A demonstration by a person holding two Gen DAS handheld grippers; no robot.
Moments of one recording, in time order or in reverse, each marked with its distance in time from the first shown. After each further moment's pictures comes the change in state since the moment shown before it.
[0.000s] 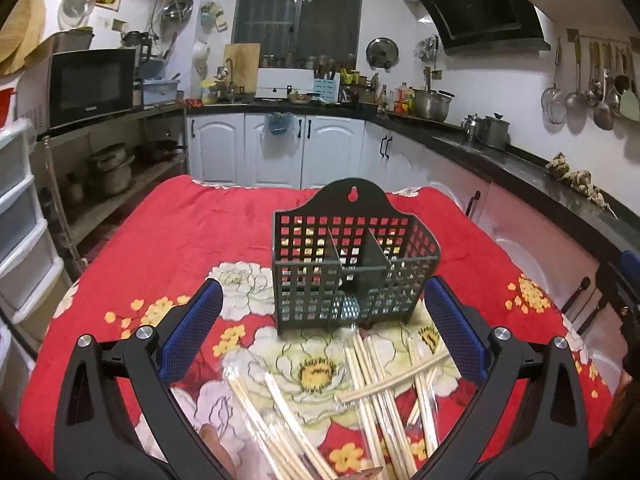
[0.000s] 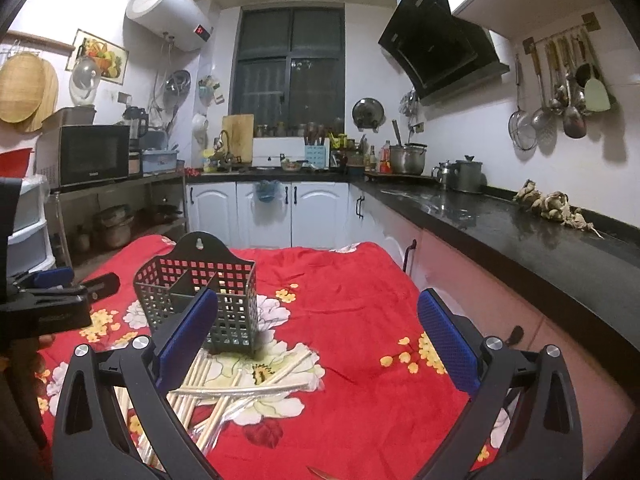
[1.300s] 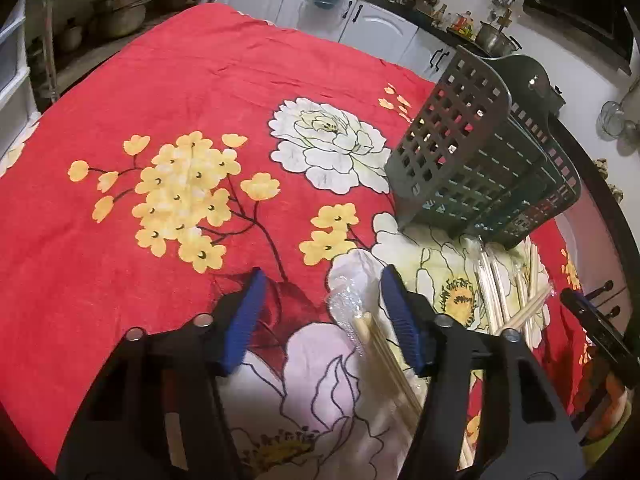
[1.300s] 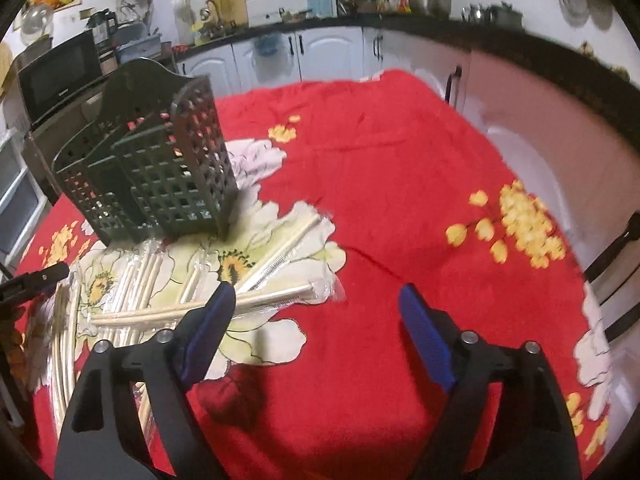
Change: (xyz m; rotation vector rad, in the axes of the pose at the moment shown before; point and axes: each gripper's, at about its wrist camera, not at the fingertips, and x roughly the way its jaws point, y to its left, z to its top) left arm 0.104 0.127 -0.078 -0.273 0.436 -0.079; right arm 0.144 -0.007 -0.091 0.096 0.559 0.112
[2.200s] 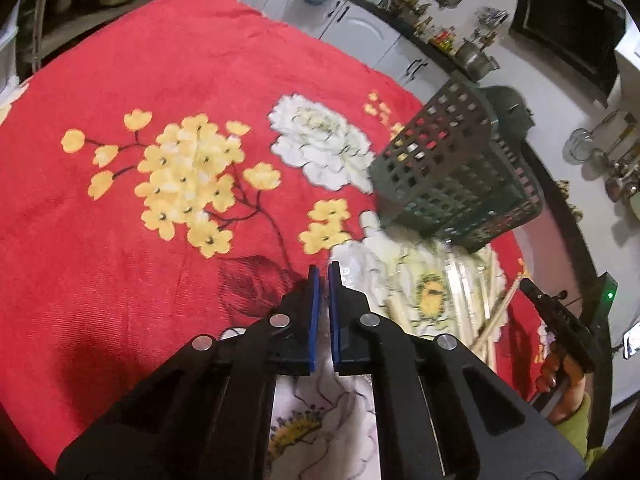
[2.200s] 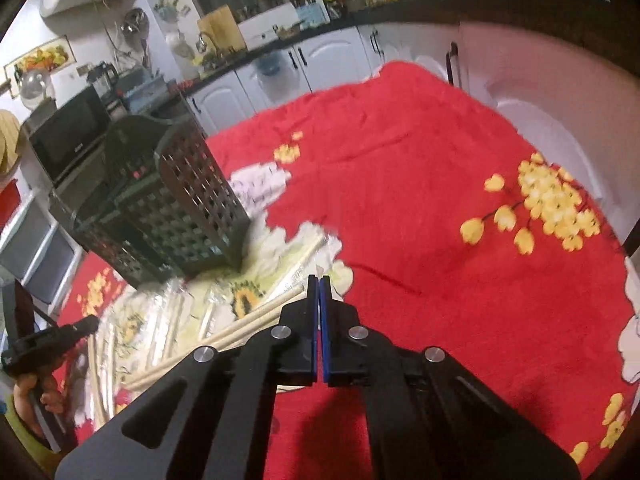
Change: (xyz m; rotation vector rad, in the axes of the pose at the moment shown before) left arm -0.015 0.023 0.000 -0.076 0.008 -0.189; right arm -0.010 -0.025 0.008 0.144 -0.077 0.165
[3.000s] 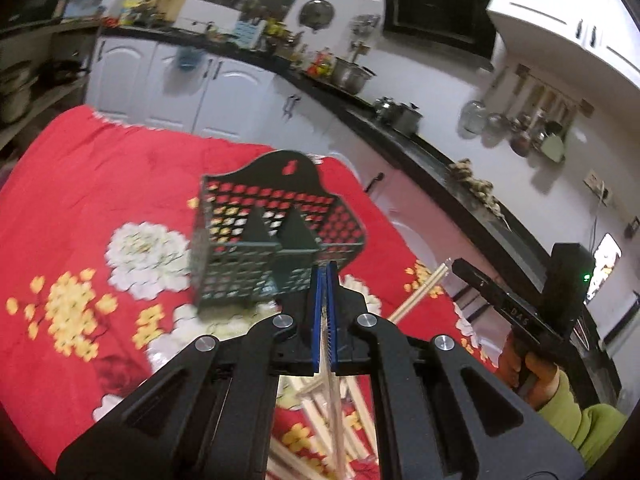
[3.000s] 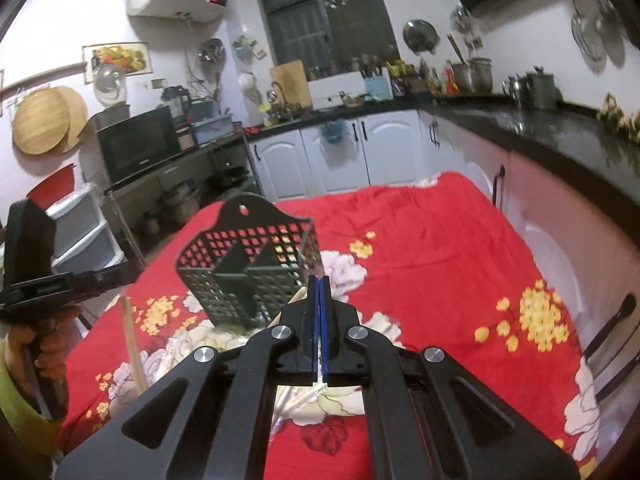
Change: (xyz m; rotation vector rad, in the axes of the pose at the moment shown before) left arm -0.049 -0.145 0.024 0.328 -0.132 -0.240; right arm -0.100 0.065 0.029 -0.220 -0.241 0.123
